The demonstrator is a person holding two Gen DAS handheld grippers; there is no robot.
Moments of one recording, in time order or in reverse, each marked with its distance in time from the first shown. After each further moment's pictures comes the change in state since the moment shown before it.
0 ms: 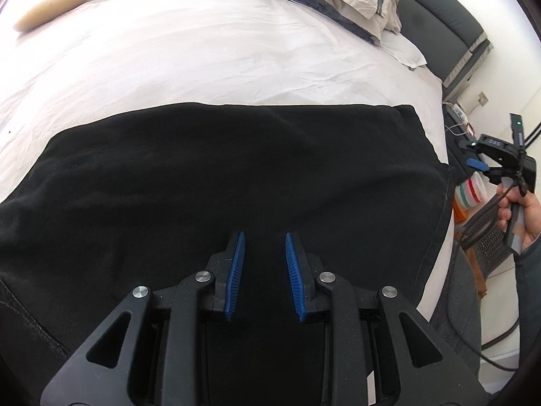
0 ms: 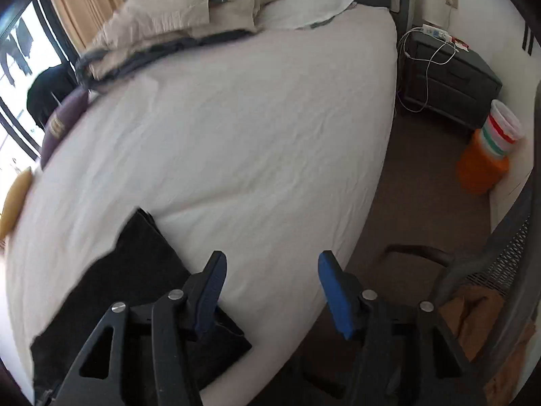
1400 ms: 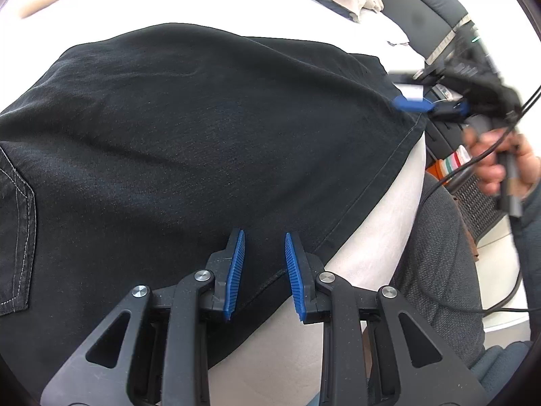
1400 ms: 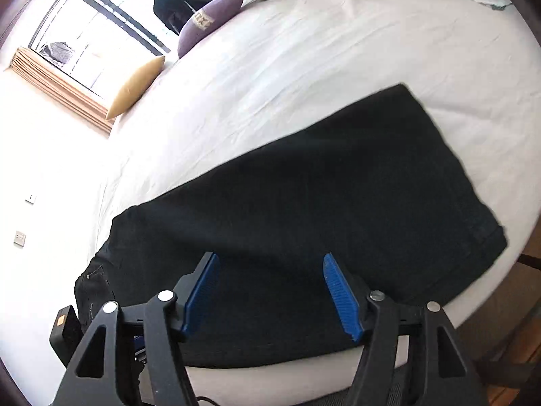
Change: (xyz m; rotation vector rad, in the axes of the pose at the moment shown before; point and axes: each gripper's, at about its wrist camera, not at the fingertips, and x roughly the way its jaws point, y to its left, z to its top) left arm -0.028 -0.025 -0.085 0.031 0.061 -0.045; right arm 0.025 0.088 -0.045 -0.340 0.372 0.453
